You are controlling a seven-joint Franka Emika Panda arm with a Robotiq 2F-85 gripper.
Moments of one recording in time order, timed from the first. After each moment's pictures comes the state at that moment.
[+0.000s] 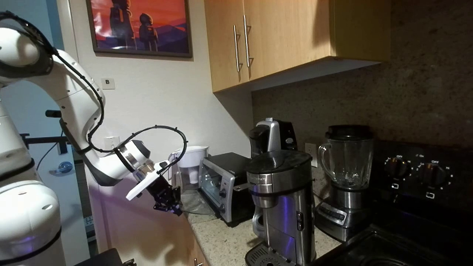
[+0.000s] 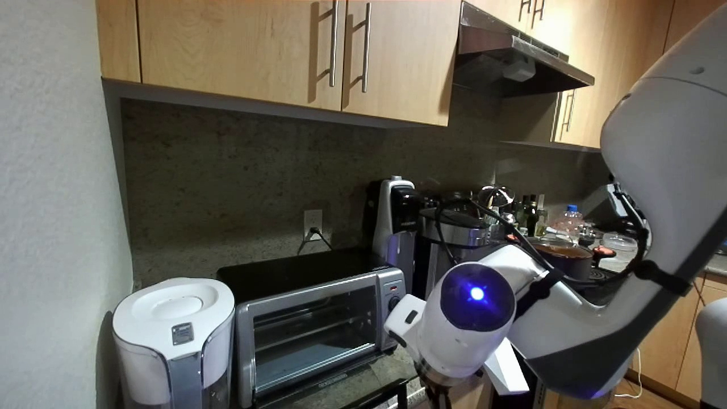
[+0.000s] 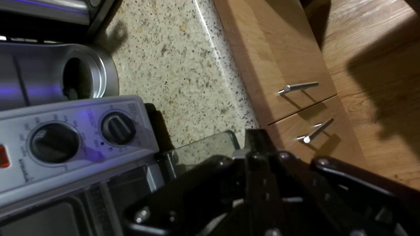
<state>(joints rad) 0.19 -0.22 0.17 -2.81 -1.08 2.46 0.44</state>
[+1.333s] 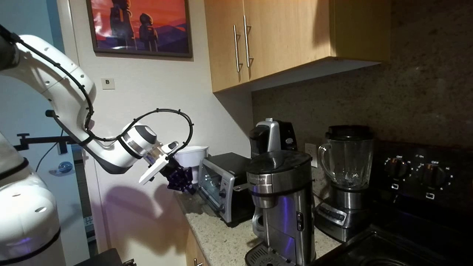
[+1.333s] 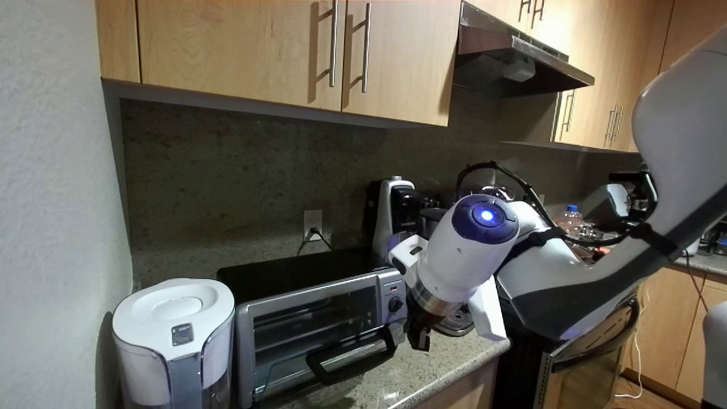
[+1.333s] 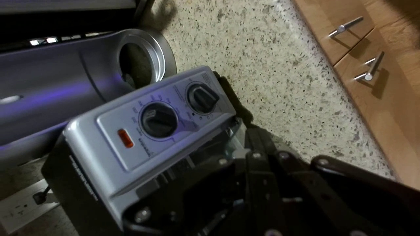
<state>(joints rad) 0.11 -0.36 0.08 -2.77 -1.07 2.59 0.42</state>
